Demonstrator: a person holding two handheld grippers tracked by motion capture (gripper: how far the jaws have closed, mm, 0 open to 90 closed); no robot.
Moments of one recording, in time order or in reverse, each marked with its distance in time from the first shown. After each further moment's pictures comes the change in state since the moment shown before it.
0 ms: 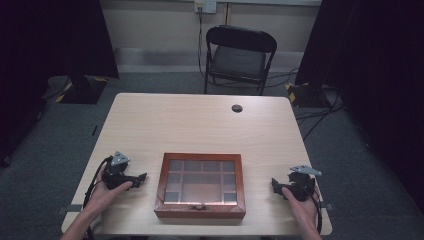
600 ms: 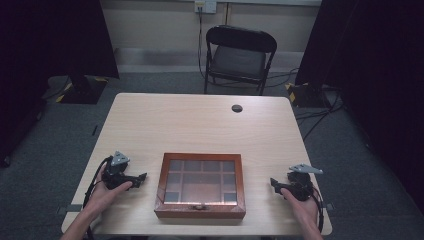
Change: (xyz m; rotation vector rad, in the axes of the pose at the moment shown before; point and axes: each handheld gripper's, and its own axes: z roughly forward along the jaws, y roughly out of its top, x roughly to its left) left arm 0.000 0.000 0.000 0.000 0.000 -0.001; right arm 0.003 0.007 -0.009 0.000 0.124 -0.033
